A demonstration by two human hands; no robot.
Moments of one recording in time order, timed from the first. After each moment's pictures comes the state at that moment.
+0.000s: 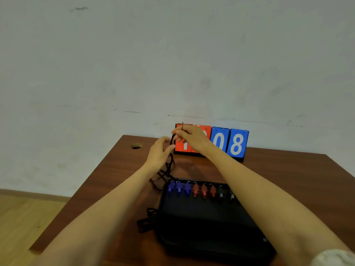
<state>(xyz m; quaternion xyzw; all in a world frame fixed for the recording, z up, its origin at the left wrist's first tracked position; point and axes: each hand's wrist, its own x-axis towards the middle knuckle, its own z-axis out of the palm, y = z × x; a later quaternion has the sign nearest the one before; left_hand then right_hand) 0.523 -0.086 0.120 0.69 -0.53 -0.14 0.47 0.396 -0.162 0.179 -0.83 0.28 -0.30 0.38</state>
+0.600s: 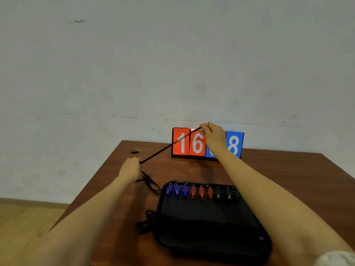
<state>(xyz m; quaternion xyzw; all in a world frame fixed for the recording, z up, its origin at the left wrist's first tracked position) 0.583 -0.056 0.092 0.85 -0.48 -0.06 0.20 0.348 -0.183 0.181 -0.68 0.44 -0.48 0.34</state>
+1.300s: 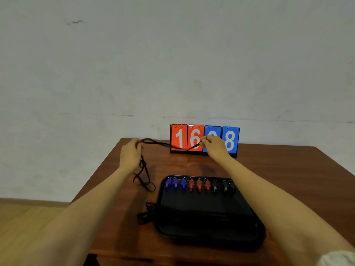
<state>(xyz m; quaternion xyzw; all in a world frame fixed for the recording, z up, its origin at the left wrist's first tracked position) 0.563 -0.041 0.125 0.77 -0.45 -0.05 0.44 0.316 -0.163 0.147 -0.75 0.47 -0.35 0.31</state>
